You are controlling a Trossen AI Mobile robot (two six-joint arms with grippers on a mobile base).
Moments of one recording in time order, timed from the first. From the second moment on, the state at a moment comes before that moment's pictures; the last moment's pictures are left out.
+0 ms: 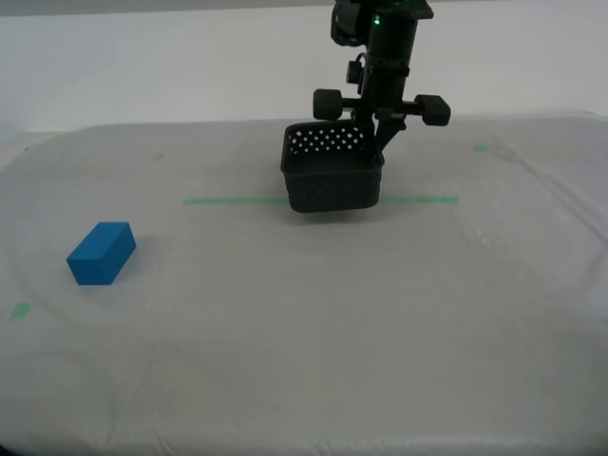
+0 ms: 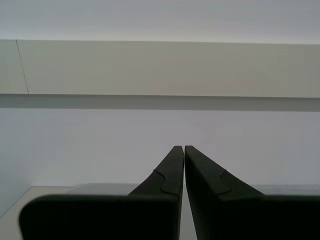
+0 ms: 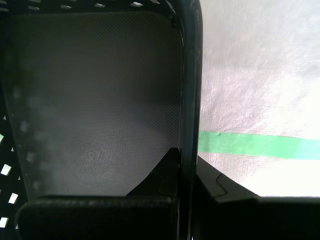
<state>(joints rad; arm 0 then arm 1) 0.52 2.42 2.05 -1.04 -0.05 0.51 0.00 1.05 0.52 0.60 -0.01 0.00</state>
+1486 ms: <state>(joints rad) 0.50 2.42 1.95 -0.94 -0.01 0.50 0.00 1.05 0.52 0.60 -0.01 0.00</state>
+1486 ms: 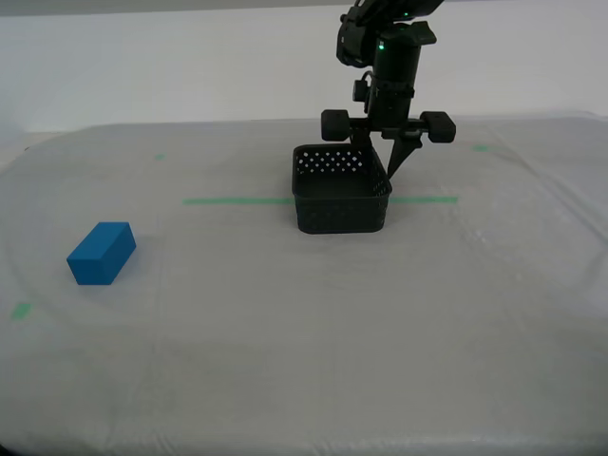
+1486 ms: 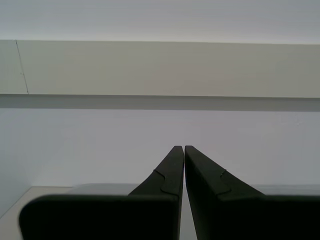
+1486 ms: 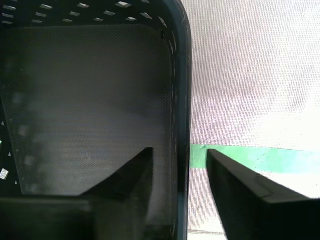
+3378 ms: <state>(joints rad) 0.51 2.23 1.95 -1.02 0.00 0.36 0.00 1.05 0.52 0.60 -0.01 0.00</state>
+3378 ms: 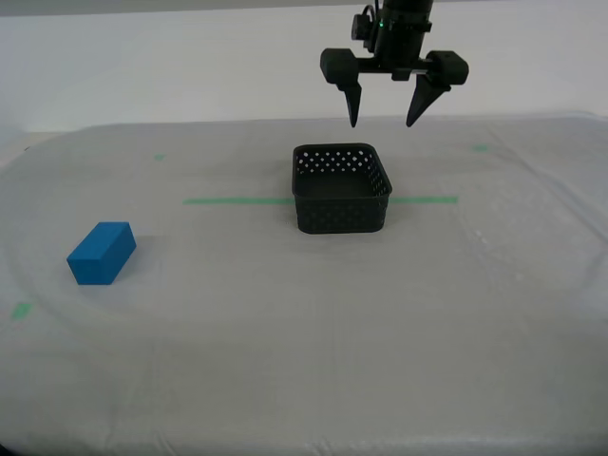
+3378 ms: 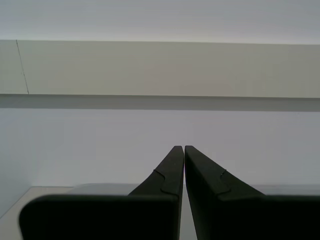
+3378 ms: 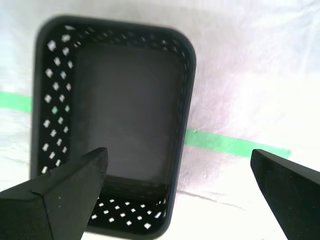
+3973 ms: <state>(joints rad) 0.48 2.10 1.95 -1.13 0.05 0.31 0.00 1.05 0.52 0.60 -0.01 0.00</state>
